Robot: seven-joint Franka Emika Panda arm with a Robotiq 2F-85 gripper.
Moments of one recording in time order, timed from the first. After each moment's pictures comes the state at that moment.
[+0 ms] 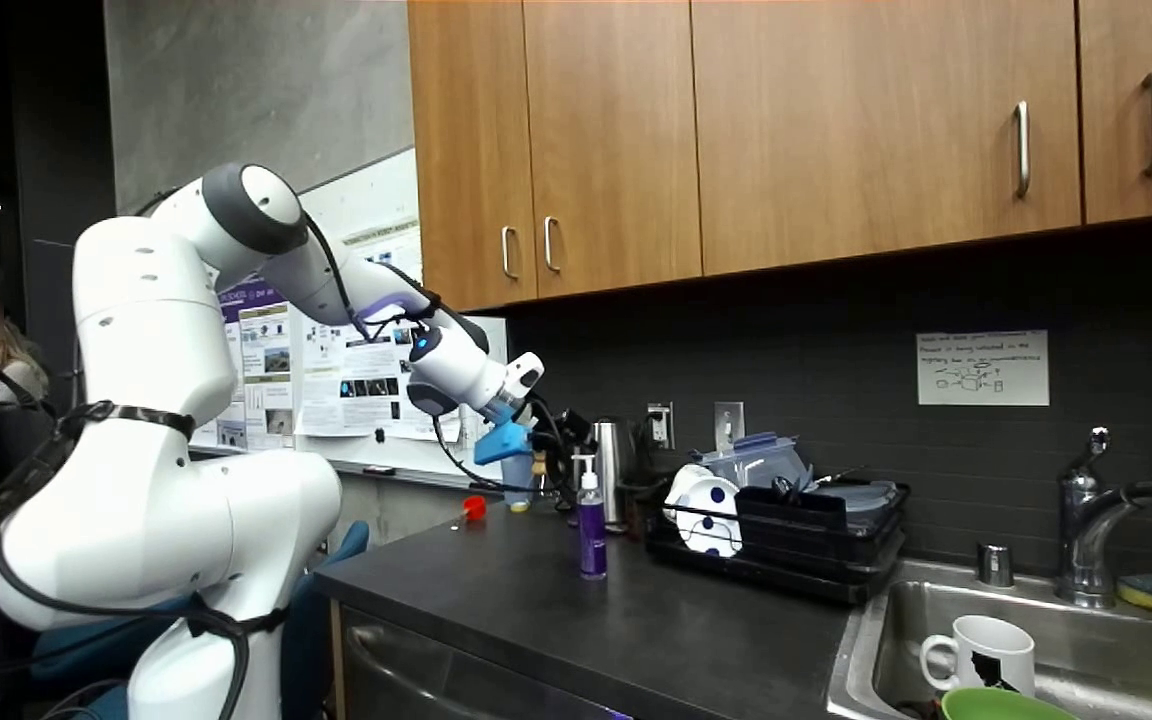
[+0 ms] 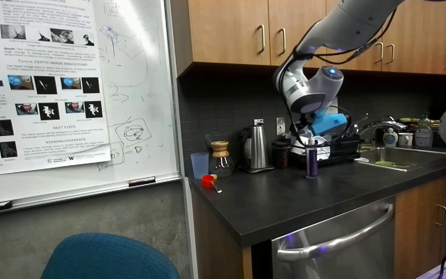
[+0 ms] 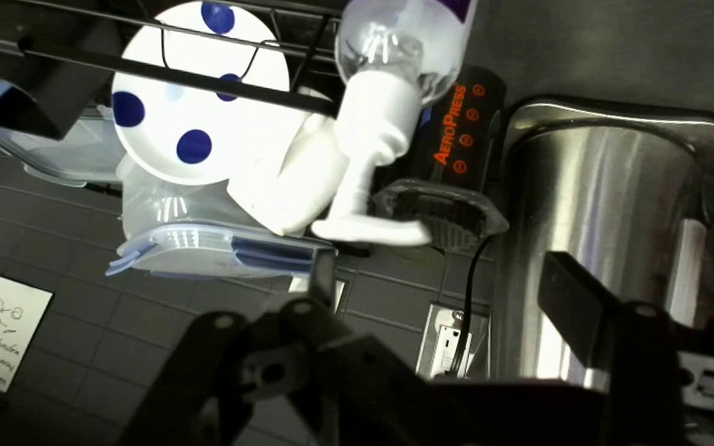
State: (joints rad) arm 1.66 0.36 -1.38 -2.23 2.00 3.45 -1.65
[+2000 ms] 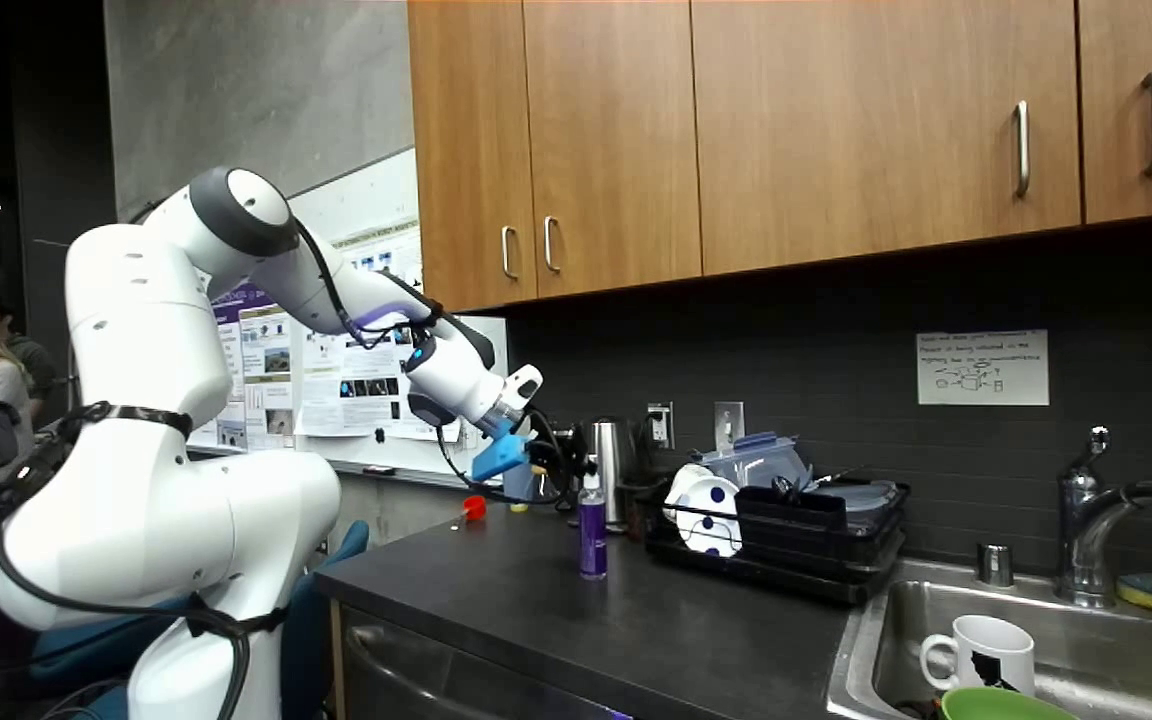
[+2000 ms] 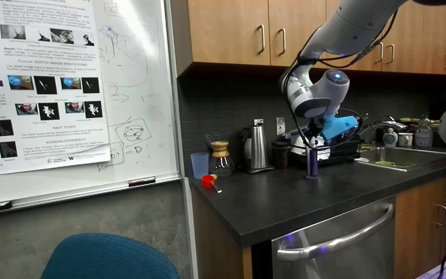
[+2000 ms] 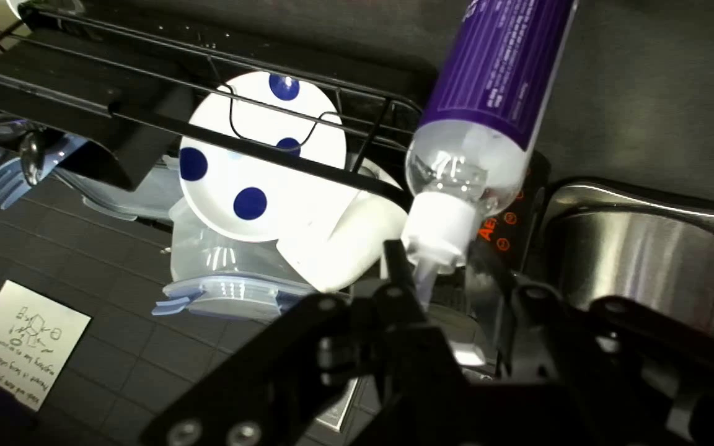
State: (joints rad) arm 1.68 0.42 -1.42 -2.28 2.13 3.45 -1.80
